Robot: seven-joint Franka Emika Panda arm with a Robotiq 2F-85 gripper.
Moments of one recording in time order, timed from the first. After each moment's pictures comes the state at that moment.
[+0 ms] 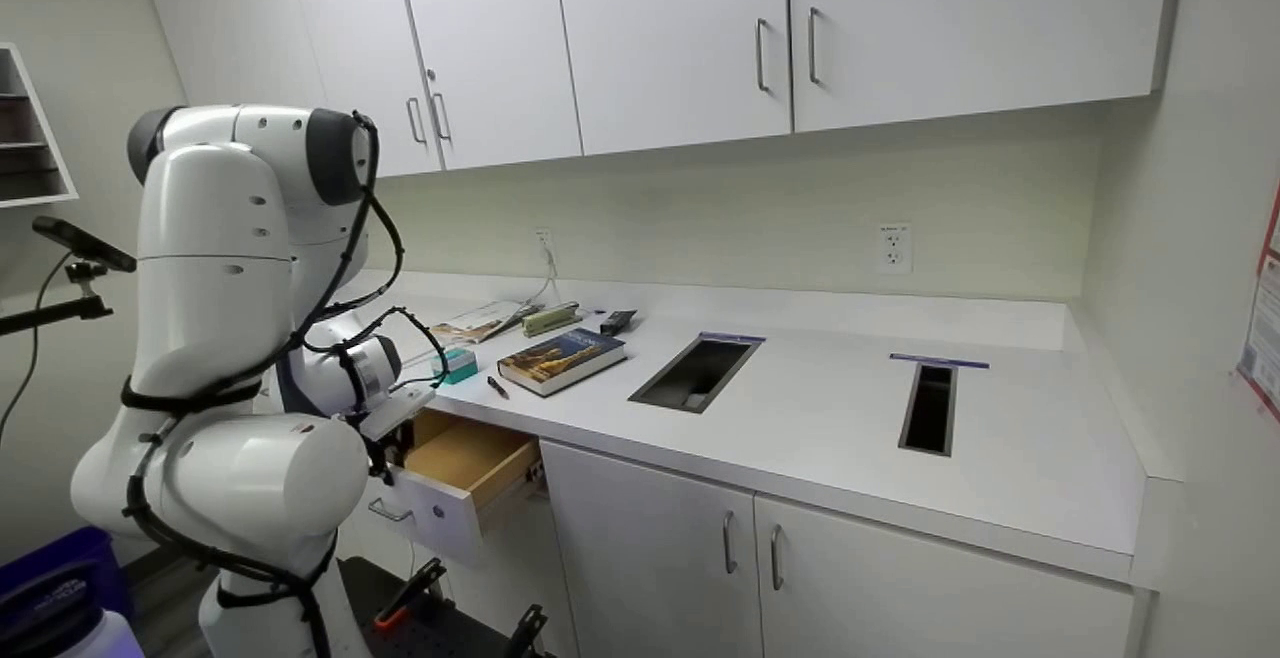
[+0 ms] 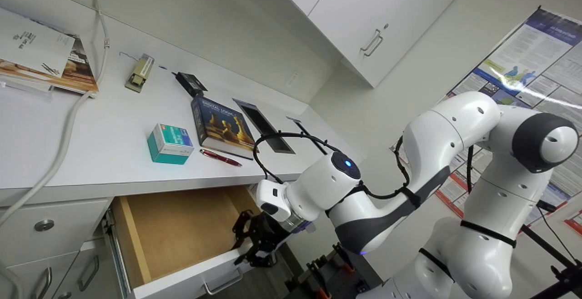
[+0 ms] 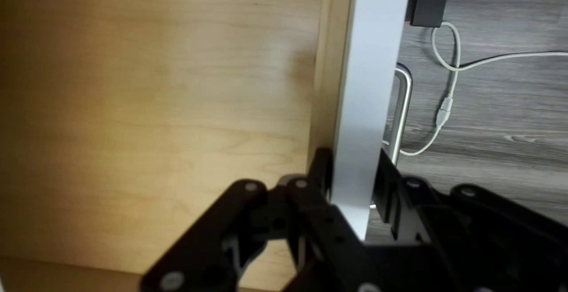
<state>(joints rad) 0.35 0.32 0.38 -2.50 -0.63 2.87 -0.31</state>
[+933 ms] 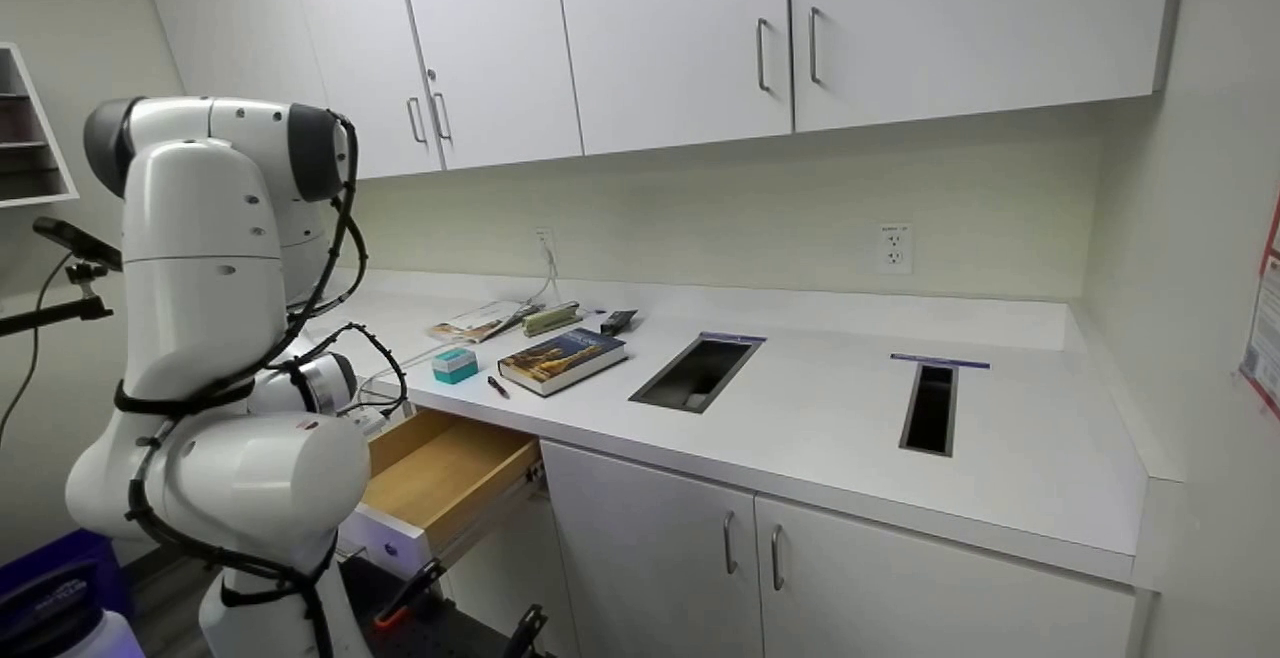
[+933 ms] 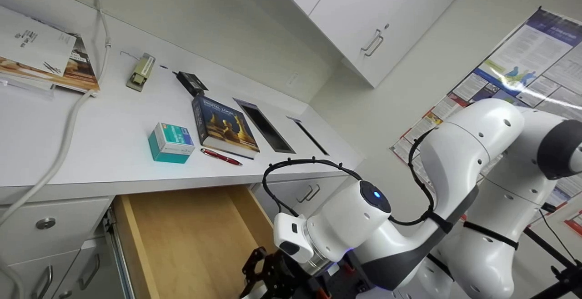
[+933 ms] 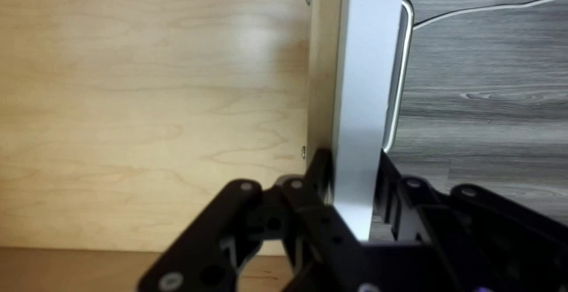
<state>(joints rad) 0.40 0.28 0.49 -2.61 -0.57 2.94 -0.14</state>
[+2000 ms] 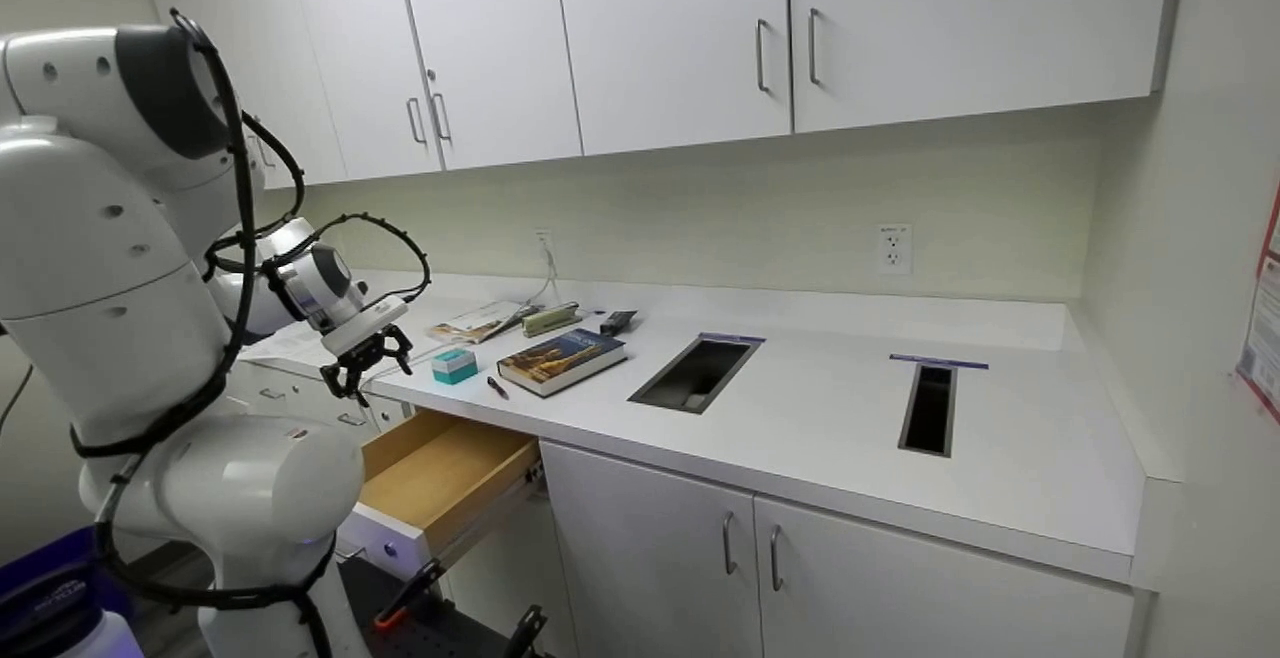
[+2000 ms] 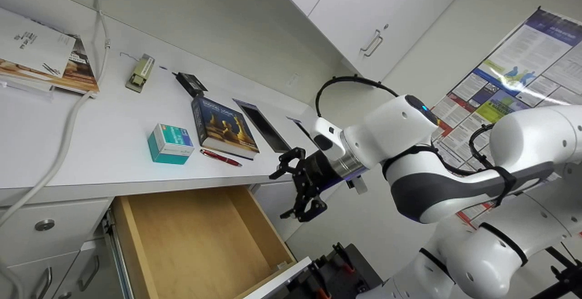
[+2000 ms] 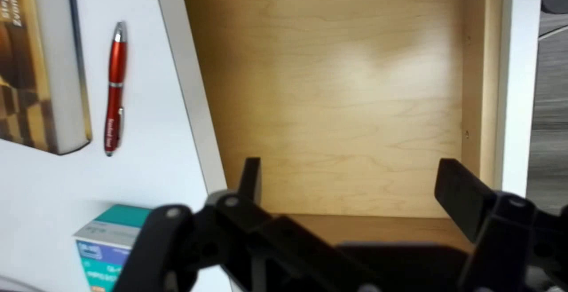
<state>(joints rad) 0.28 -0.16 0.54 -2.52 -0.26 2.55 -0.39</state>
